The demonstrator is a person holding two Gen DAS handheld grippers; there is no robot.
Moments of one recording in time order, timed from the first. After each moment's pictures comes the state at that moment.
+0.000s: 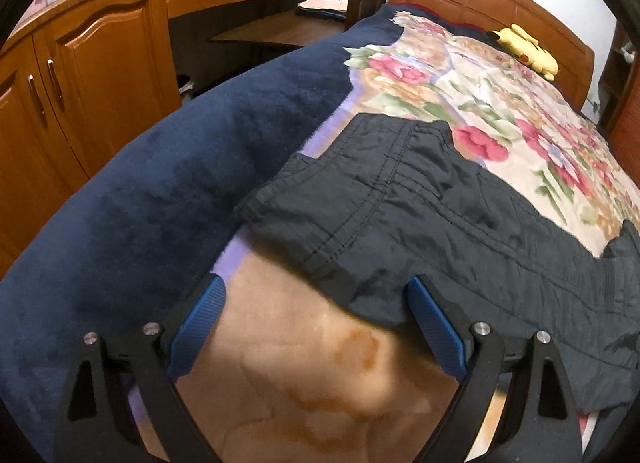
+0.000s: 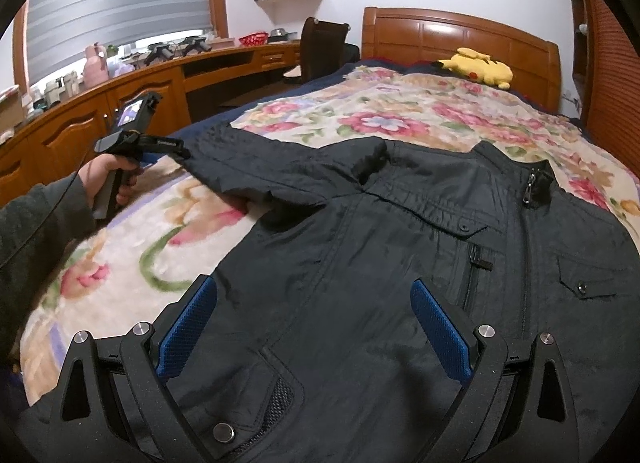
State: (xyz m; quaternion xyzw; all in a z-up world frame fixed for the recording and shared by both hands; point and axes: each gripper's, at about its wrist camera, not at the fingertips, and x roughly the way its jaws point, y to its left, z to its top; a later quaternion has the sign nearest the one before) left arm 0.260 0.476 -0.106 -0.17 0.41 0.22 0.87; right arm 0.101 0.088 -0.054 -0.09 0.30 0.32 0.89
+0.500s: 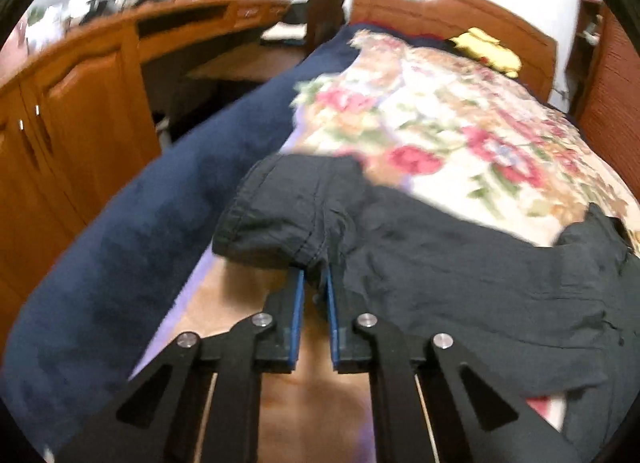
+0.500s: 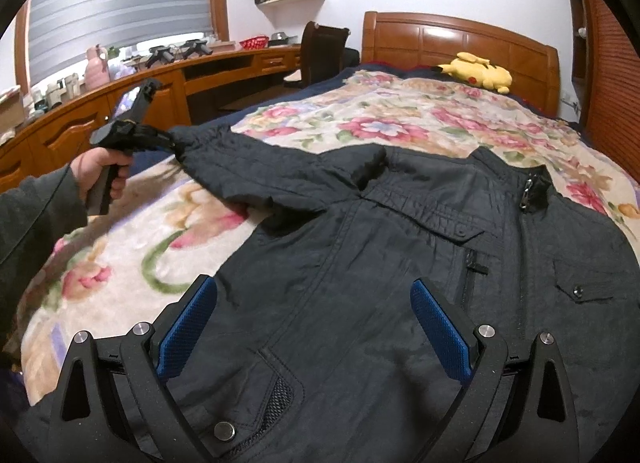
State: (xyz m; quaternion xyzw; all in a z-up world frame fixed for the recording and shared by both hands) left arm 0.246 0.415 -0.043 -0.12 0.37 0.17 0.90; right arm 0.099 0.084 -0.047 -0.09 0.29 0.32 0.90
